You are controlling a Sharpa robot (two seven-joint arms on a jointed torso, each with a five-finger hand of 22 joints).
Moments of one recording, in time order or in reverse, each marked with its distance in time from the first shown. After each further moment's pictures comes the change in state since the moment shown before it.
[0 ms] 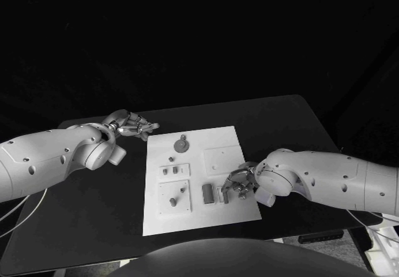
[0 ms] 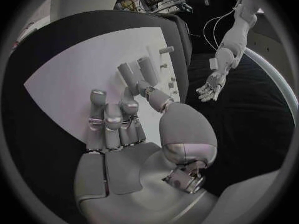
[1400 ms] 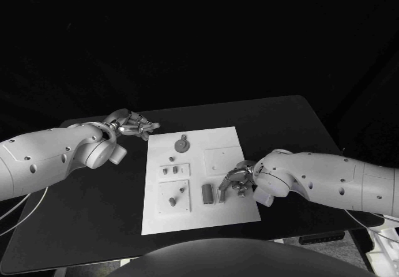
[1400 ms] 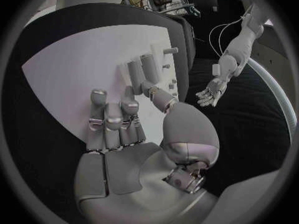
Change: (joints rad) left arm 0.003 -0.003 0.000 0.002 -0.006 0.002 -0.007; left_hand 0.000 0.000 0.000 0.000 0.000 0.000 0.000 0.000 -0.001 0.000 0.000 0.000 0.000 0.000 0.000 0.000 0.000 0.000 0.000 0.000 0.000 0.000; right arm 0.000 0.021 0.000 0.001 -0.095 -0.019 0.003; right_hand -0.069 -0.119 0.008 0.065 0.001 -0.004 0.003 -0.005 -0.013 -0.011 0.011 0.000 -0.004 -0.006 -0.018 0.000 -0.005 0.006 0.008 -0.004 0.000 0.000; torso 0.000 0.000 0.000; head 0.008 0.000
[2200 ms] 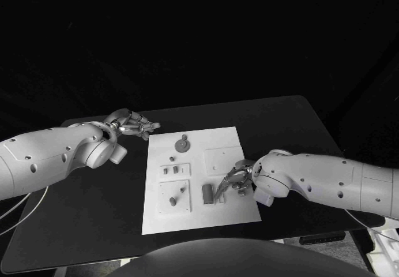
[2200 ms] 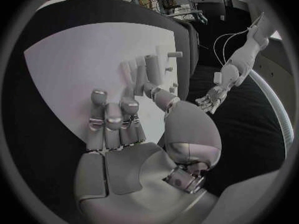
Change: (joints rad) left arm 0.001 -0.002 0.000 0.002 -0.003 0.001 -0.003; left_hand 0.000 0.000 0.000 0.000 0.000 0.000 0.000 0.000 0.000 0.000 0.000 0.000 0.000 0.000 0.000 0.000 0.001 0.001 0.000 0.000 0.000 0.000; right arm 0.000 0.009 0.000 0.001 -0.094 0.011 0.004; right_hand 0.023 -0.069 0.012 0.071 0.000 -0.022 0.014 -0.004 -0.009 -0.025 0.006 0.004 0.001 -0.012 -0.008 0.000 0.000 0.005 0.000 0.000 -0.004 0.000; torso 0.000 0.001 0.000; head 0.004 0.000
